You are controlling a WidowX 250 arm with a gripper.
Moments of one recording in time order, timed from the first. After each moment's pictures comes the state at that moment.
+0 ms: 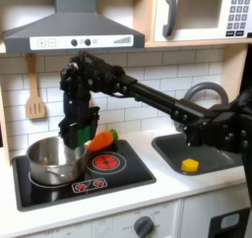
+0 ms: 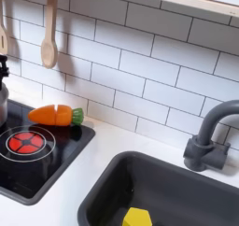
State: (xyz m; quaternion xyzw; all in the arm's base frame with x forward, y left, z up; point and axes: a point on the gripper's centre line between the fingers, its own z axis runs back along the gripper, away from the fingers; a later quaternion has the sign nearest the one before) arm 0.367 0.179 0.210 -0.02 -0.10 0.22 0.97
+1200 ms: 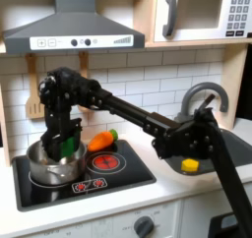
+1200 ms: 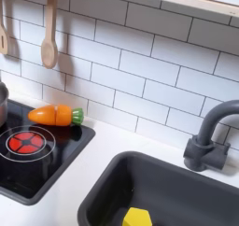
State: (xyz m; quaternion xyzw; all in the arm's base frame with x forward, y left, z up) arm 0.381 0.208 0.180 -0.03 -0.06 0.24 0.97
